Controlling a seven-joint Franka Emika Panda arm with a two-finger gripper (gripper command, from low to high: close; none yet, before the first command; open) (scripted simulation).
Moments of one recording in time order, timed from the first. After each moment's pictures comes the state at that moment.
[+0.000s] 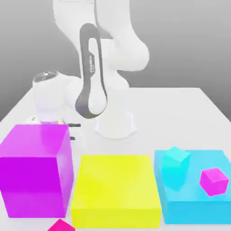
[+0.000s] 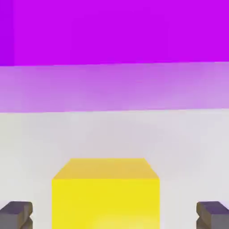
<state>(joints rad) -0.54 0.21 -0.03 -2.92 0.34 3.14 -0.11</state>
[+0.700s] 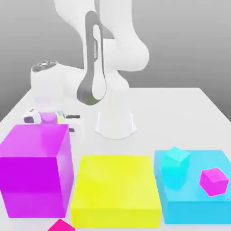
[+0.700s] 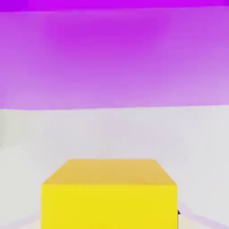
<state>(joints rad) -0.45 -0.08 -0.27 -2.97 -0.10 2.91 0.21</state>
